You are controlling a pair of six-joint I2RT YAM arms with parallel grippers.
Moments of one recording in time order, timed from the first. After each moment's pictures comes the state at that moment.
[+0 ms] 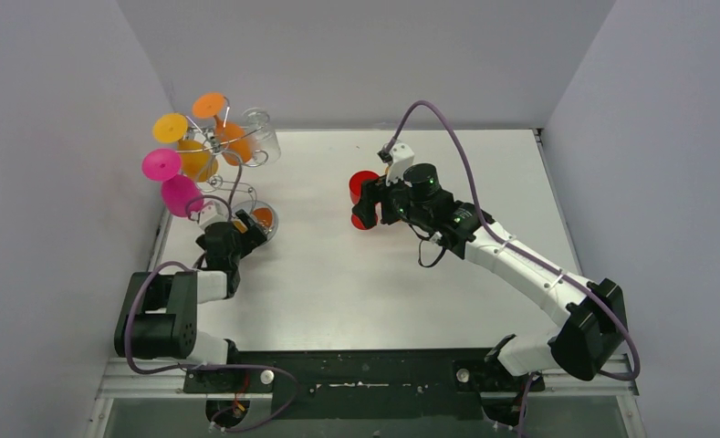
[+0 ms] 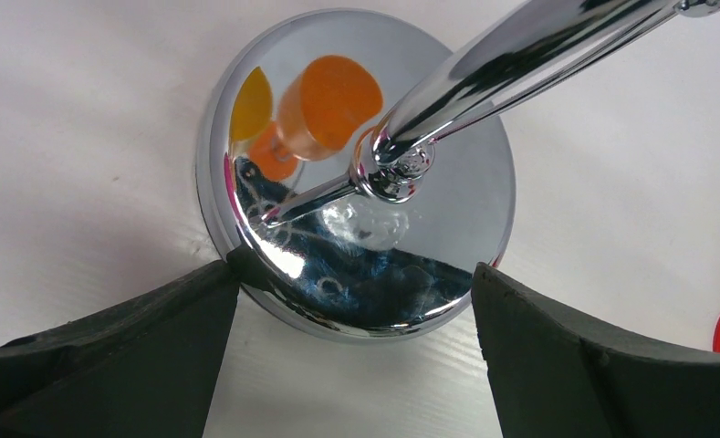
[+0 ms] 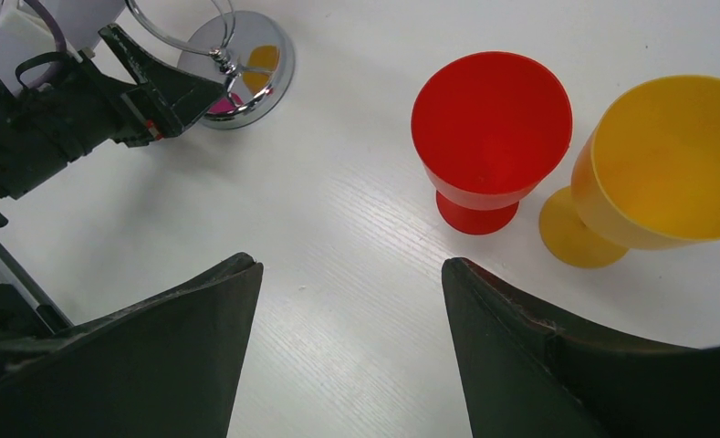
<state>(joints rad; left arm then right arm) -0.01 1.45 0.34 0.62 -0.15 -0.58 0.71 1.38 1.17 -0.24 -0.06 0.25</state>
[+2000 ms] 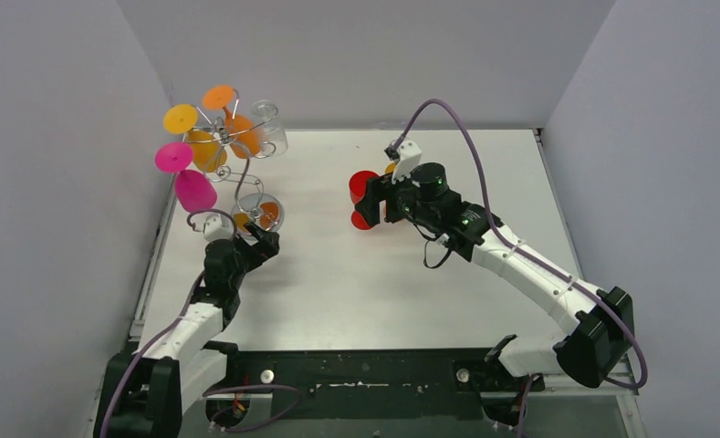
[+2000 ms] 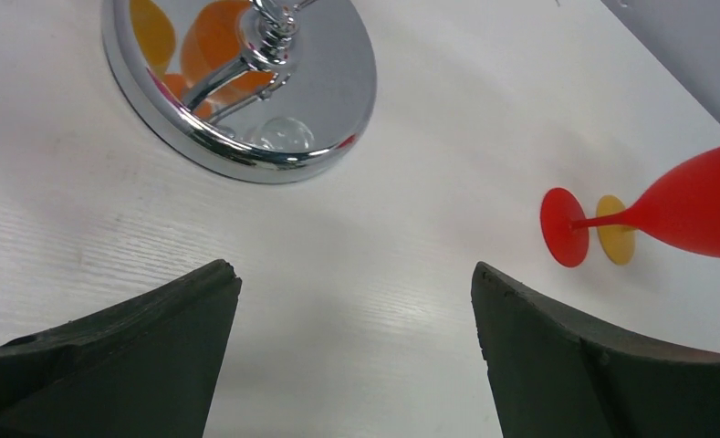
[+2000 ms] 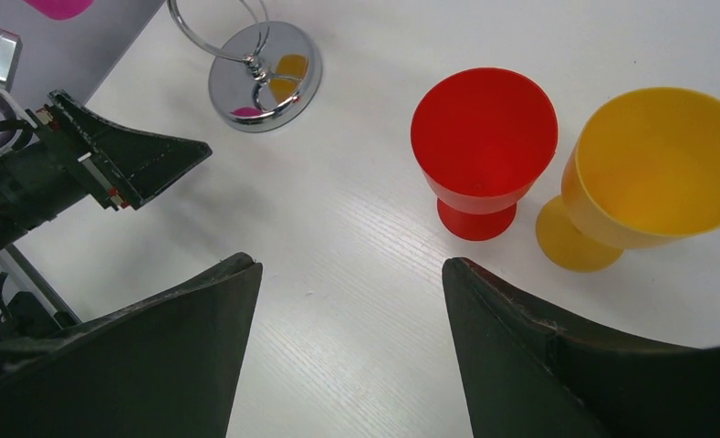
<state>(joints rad) -0.12 1.02 0.22 0.42 -0.06 -0.66 0.70 1.33 1.16 -0.24 -0.06 0.26</state>
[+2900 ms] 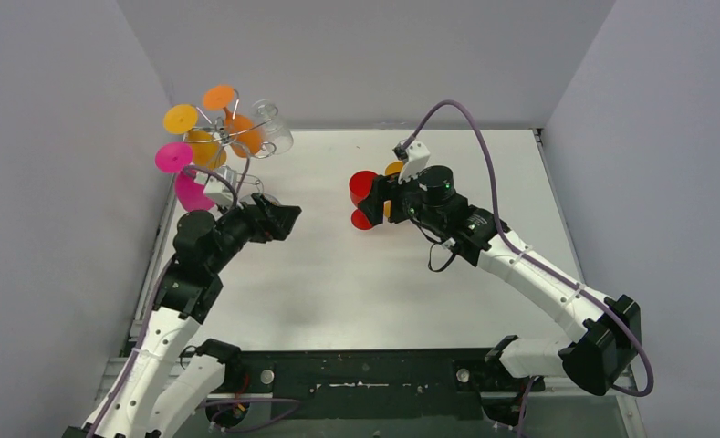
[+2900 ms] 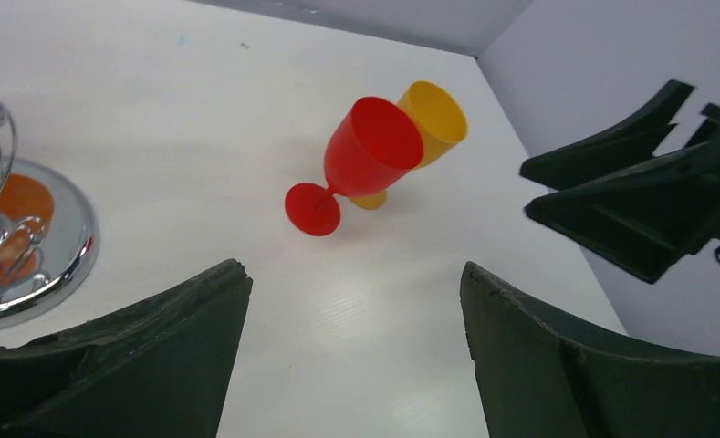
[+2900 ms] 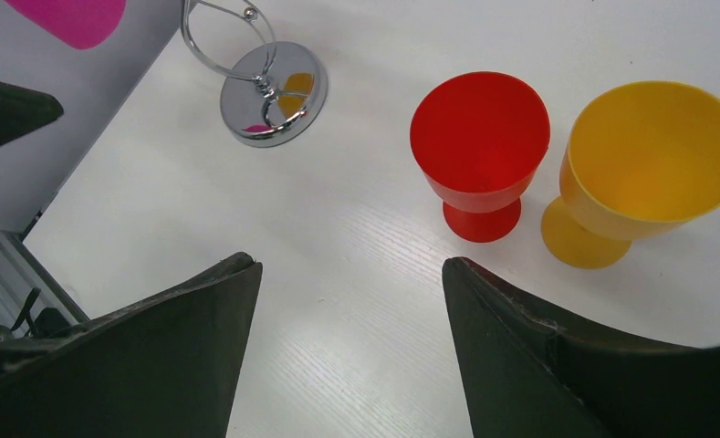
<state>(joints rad) -0.31 0.70 0.69 -0.13 0.17 -0.55 0.69 1.28 1.13 -0.22 -0.05 0.31</state>
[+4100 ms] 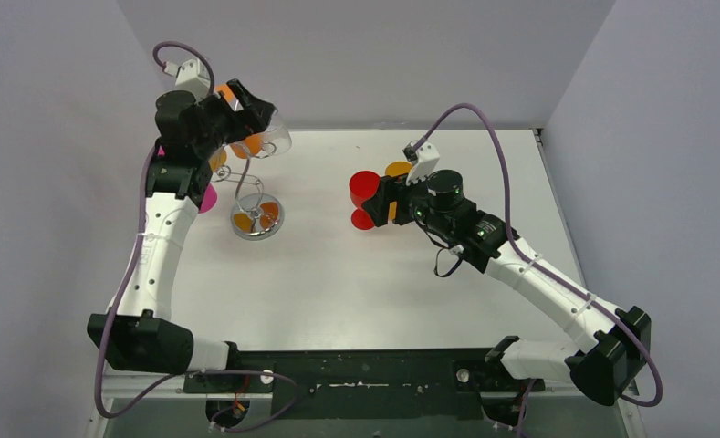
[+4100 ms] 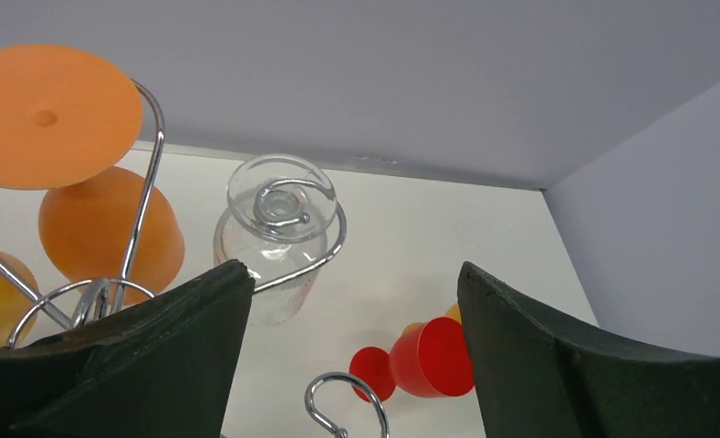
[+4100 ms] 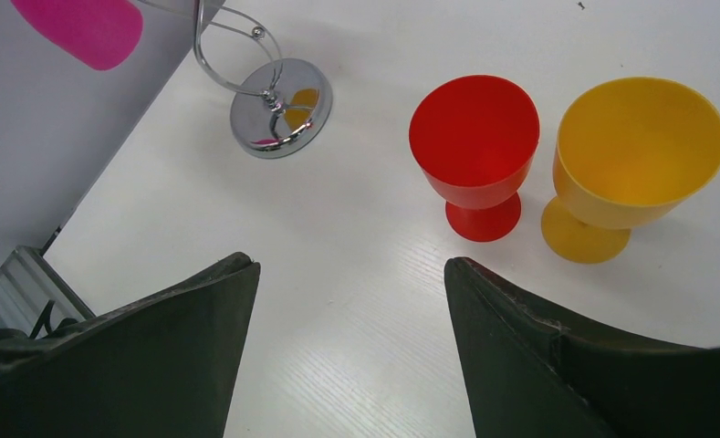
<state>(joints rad) -0.09 1.36 1.51 -0.27 0.21 -0.49 0.69 1.22 1.10 -0.21 -0.03 0.34</state>
